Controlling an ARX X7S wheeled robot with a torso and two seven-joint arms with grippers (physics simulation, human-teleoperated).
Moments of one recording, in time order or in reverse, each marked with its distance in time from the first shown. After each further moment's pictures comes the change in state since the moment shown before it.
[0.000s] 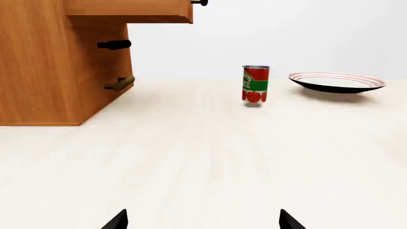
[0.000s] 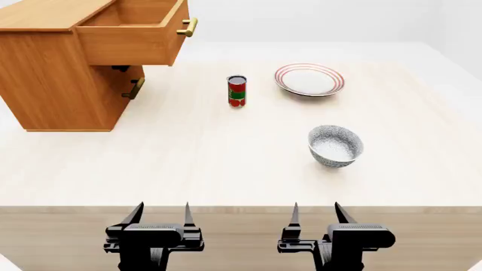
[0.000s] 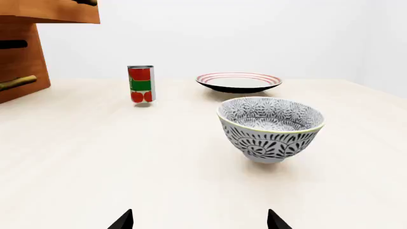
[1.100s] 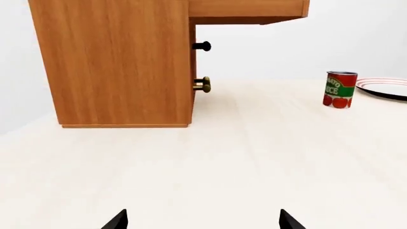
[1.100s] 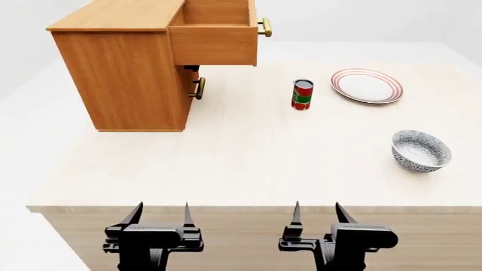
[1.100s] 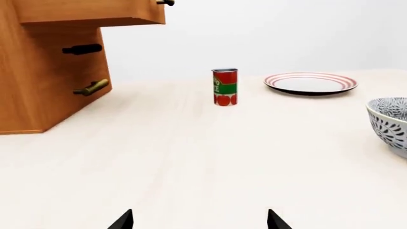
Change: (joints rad) left arm -0.002 -0.094 0.107 -0.002 -0.086 0.015 -0.106; right arm 0.010 0.085 -0.096 0.013 0.135 -0.012 0.101
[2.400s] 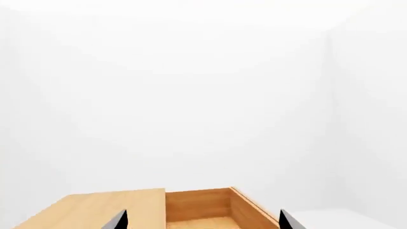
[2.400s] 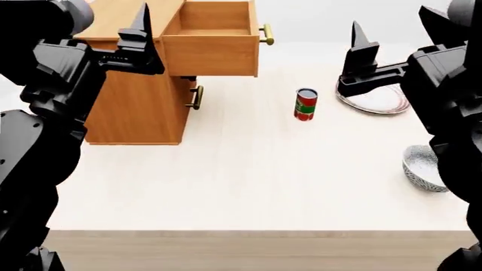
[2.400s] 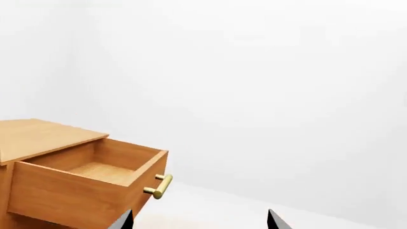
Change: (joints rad) left arm -0.882 -0.257 -0.103 0.464 -0.488 -0.866 -0.016; right arm 0.968 0.328 0.141 -0.691 0.402 1.321 0.008
